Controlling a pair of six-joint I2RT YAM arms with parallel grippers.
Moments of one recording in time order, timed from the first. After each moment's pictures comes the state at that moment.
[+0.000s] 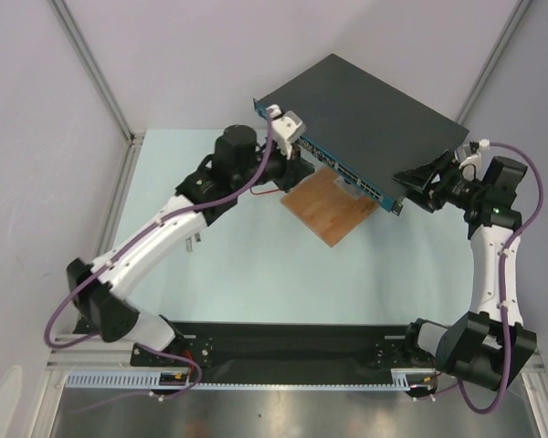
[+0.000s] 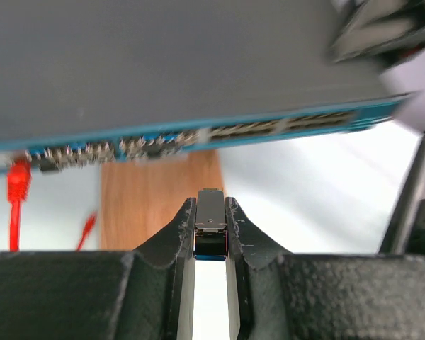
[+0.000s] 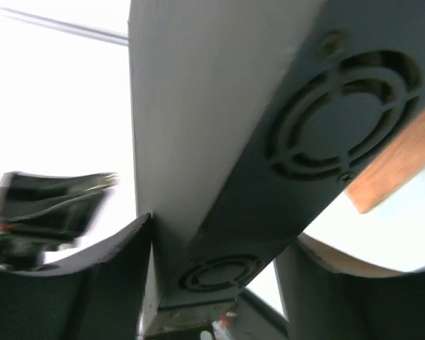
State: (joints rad) left arm -0.73 1.52 1.55 -0.30 0.26 -0.02; right arm -0.34 1.16 1.06 -0.40 -1.02 0.75
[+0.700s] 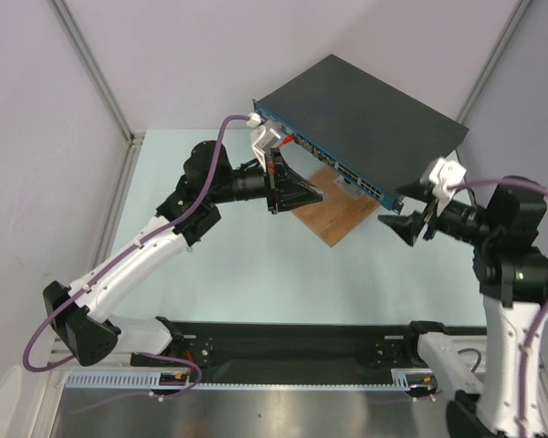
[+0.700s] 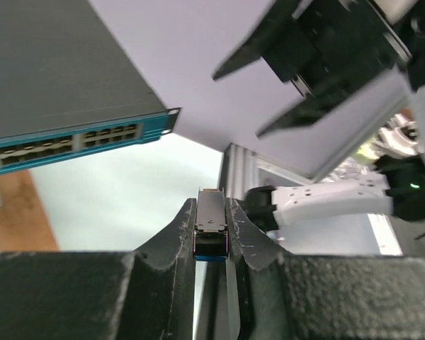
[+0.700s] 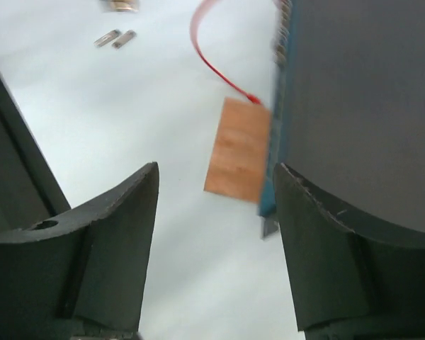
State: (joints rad) left arm -0.72 1.30 1.32 0.02 0.72 -0.42; right arm -0.15 0.87 1.38 -0.86 -1.00 -0.46
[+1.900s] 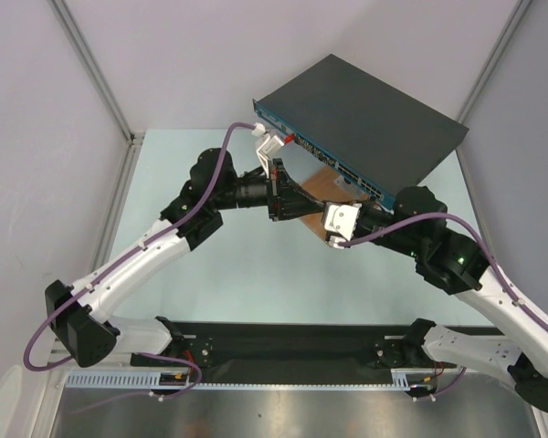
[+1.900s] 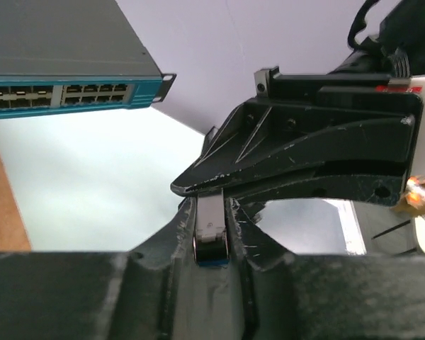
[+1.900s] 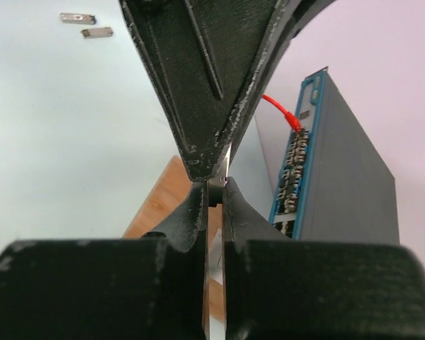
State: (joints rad) left arm -0.73 1.29 1.25 0.04 0.73 -0.54; right arm 0.84 0.92 1.20 -0.46 -0.20 -0.83
